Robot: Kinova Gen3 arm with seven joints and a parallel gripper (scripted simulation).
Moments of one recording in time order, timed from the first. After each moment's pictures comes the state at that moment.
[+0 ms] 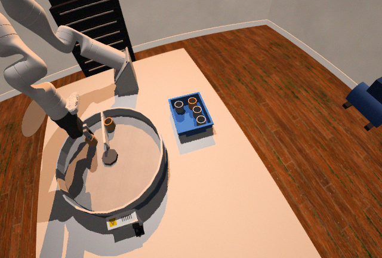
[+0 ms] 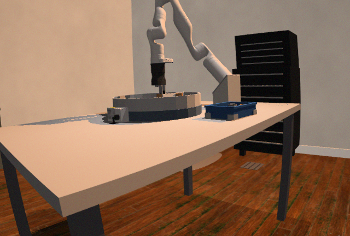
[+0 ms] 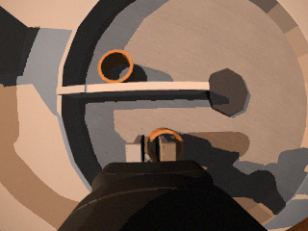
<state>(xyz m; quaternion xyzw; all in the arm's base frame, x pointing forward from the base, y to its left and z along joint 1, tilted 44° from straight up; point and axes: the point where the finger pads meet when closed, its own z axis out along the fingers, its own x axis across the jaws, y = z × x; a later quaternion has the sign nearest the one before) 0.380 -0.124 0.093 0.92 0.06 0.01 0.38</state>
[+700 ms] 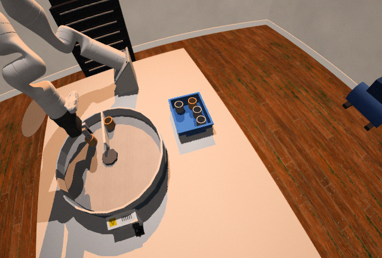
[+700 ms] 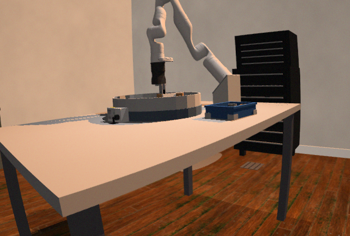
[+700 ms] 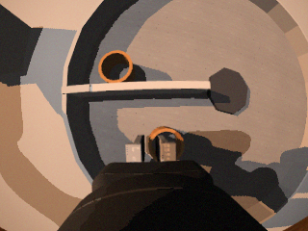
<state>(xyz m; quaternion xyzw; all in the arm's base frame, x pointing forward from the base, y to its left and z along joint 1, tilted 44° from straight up) 0.377 -0.122 0.098 0.92 0.06 0.01 0.38</state>
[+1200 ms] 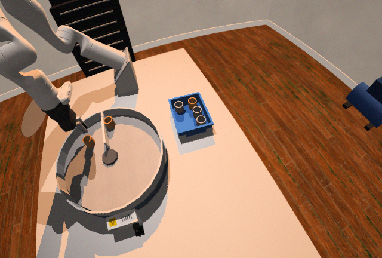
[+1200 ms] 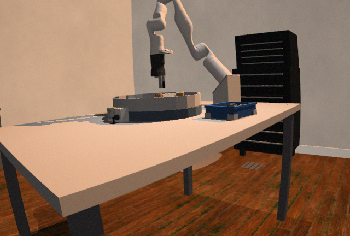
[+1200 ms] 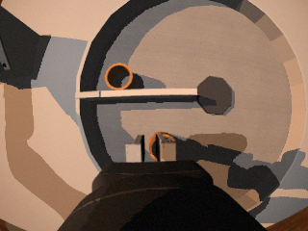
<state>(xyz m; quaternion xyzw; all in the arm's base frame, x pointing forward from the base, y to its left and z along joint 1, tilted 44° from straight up) 0.376 -0.091 0.128 0.92 0.06 0.01 0.38</state>
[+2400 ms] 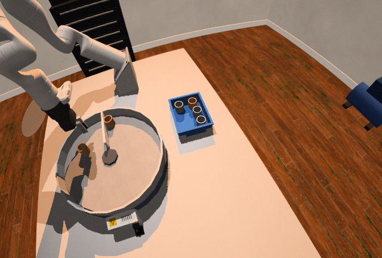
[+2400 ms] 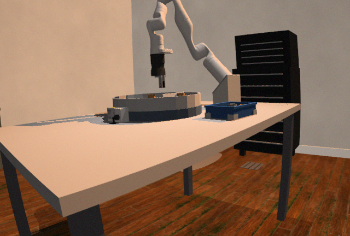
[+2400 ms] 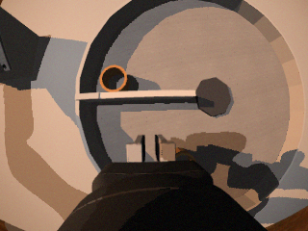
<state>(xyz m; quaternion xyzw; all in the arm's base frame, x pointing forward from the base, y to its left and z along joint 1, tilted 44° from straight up) 0.377 -0.089 0.128 0.92 0.06 0.01 0.38</state>
